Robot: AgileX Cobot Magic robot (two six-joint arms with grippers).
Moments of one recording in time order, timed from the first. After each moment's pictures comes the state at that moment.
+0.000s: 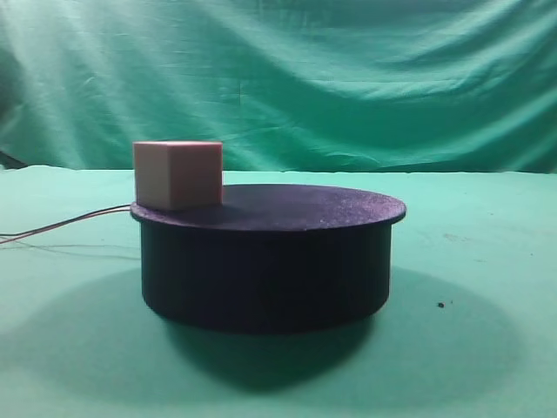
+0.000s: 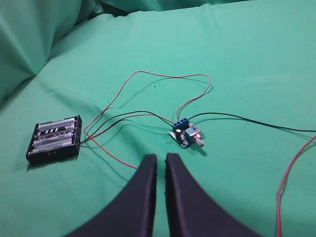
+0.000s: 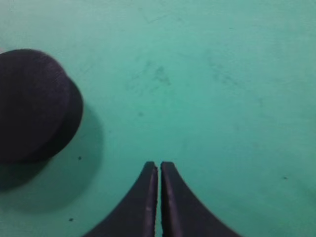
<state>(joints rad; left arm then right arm) 0.03 -0.02 0.03 0.22 0.37 -0.08 0.37 0.86 -0.50 0.31 0.65 -0.20</state>
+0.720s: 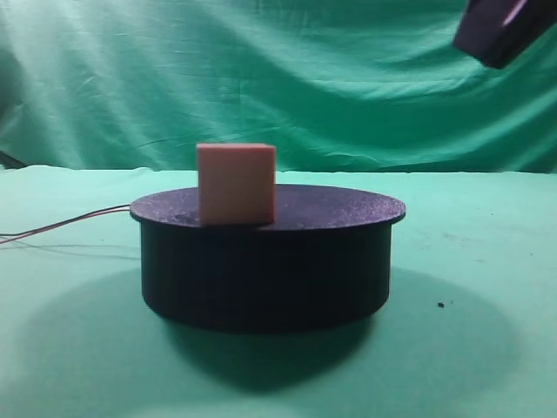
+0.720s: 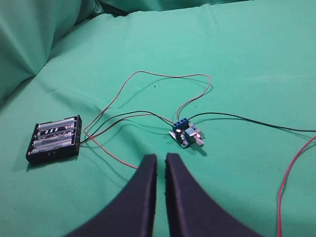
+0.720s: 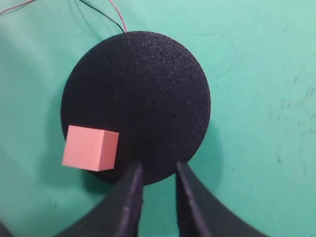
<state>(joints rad) 0.03 -0.02 0.03 0.22 0.37 -0.08 0.67 1.29 -0.78 0.36 0.68 -0.19</state>
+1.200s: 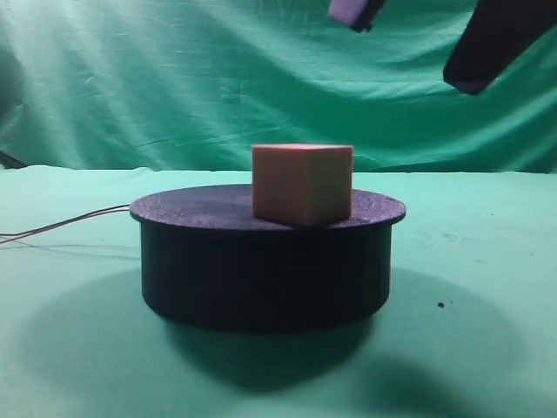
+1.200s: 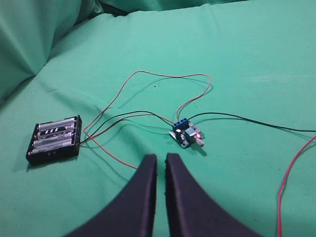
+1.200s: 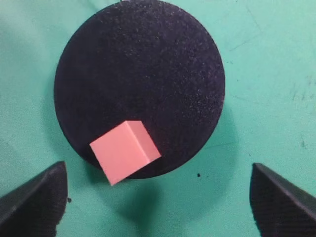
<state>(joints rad) 0.03 -0.02 0.03 0.22 0.37 -0.08 0.67 1.40 -0.81 0.39 0.70 -0.19</state>
